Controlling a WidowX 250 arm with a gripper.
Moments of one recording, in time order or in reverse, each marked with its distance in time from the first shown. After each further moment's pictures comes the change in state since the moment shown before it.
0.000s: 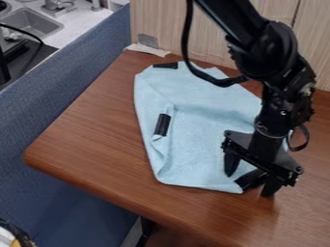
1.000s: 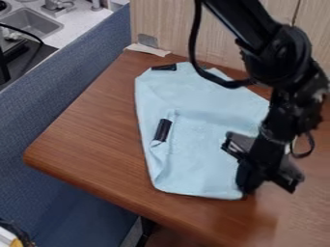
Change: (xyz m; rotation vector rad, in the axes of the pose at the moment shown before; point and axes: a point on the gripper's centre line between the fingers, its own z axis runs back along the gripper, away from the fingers) arm -0.005 0.001 0.016 0.030 0.008 -0.030
